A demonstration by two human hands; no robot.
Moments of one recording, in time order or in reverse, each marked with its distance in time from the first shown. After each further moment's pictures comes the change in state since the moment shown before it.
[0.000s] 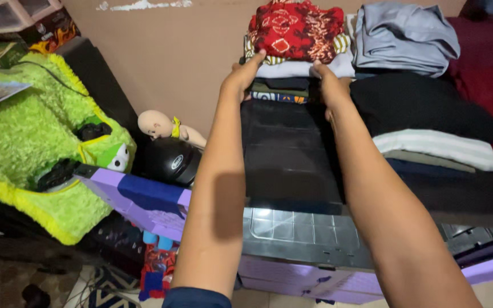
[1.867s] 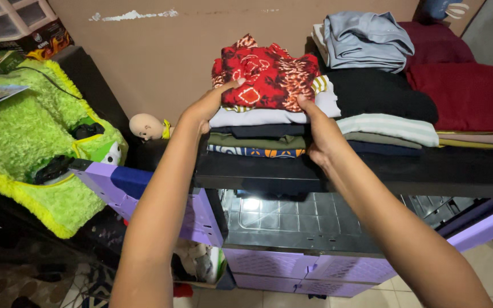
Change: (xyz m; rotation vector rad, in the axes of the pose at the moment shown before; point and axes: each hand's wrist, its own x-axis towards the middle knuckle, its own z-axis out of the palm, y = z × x) left_hand -0.188 -0.003 -0.040 -0.012 -0.239 0.150; right_hand -0.191 -0.053 -0.079 0.432 -0.435 0.191
